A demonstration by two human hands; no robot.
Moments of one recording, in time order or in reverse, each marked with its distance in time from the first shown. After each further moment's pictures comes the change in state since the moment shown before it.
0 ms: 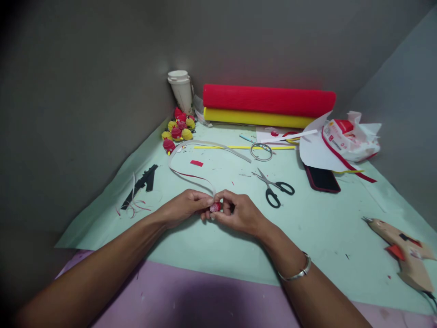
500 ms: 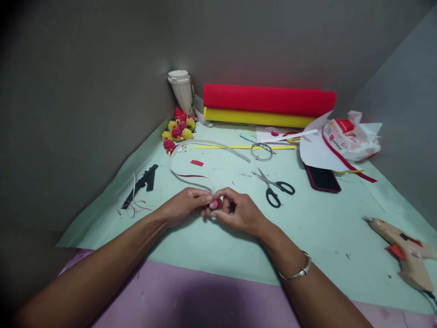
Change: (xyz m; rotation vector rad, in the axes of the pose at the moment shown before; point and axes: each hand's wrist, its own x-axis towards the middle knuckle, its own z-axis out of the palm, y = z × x) left_hand 0.000 0.003 0.002 -0.063 0.047 0.001; right_hand 0.000 -0.002 0.001 0.056 0.045 -0.034
